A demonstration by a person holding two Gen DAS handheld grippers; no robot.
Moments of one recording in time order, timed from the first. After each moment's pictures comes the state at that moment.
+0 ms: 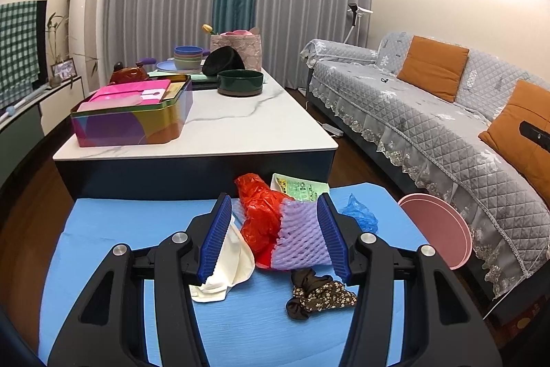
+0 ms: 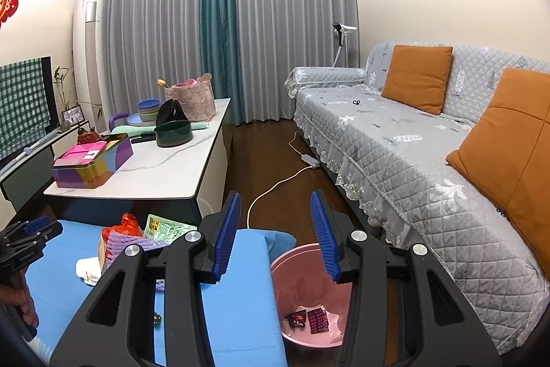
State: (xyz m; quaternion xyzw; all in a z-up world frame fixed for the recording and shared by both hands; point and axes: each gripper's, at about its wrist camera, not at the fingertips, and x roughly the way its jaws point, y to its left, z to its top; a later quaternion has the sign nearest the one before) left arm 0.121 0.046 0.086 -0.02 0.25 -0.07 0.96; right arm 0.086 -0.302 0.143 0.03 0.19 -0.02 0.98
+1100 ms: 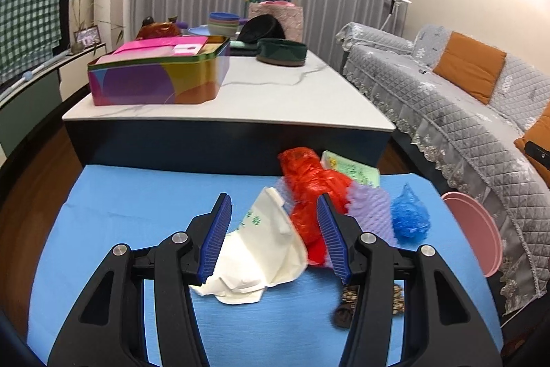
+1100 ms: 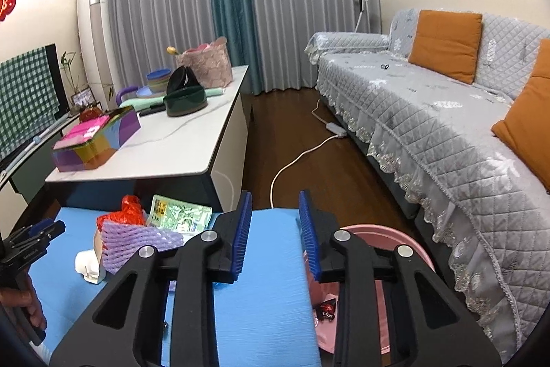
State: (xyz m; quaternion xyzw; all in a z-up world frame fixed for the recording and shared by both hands) left arm 0.163 0.085 0.038 -0.05 0.30 -0.01 0.95; right arm 0.164 -0.272 0.089 0.05 0.26 0.03 0.96
